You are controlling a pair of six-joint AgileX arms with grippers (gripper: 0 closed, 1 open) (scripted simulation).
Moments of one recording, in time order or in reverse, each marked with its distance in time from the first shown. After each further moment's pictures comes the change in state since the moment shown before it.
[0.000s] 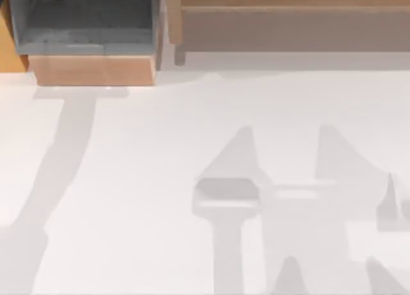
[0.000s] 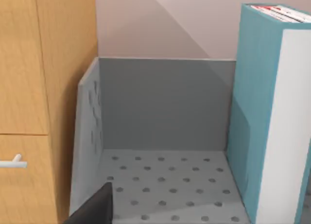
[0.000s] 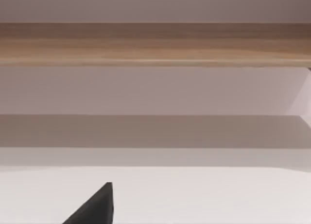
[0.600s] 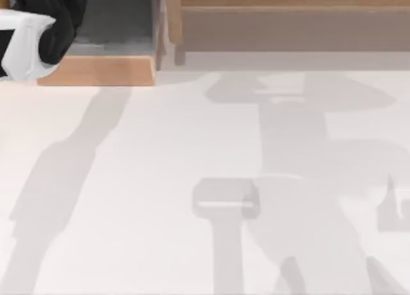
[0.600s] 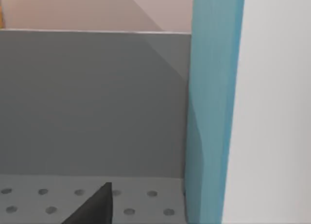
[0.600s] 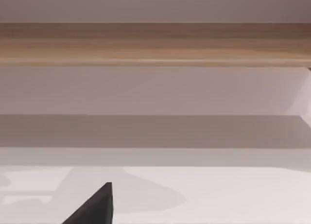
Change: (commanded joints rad) left arm -0.095 0.617 0.410 0.203 -0.082 -0.002; right arm 0.000 0.000 0.000 0.000 0.000 0.000
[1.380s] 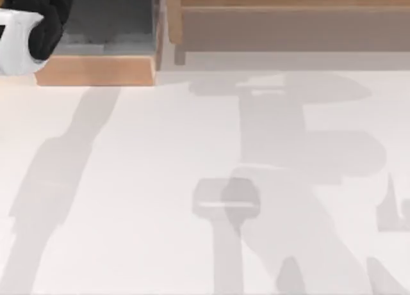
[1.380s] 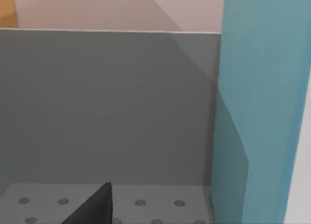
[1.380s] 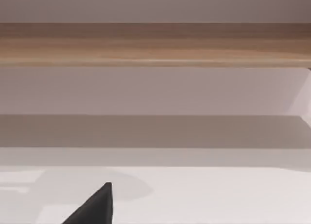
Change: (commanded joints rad) left arm 0.064 0.039 0.020 0.020 0.063 0.003; right arm 0.000 0.000 0.000 0.000 0.000 0.000
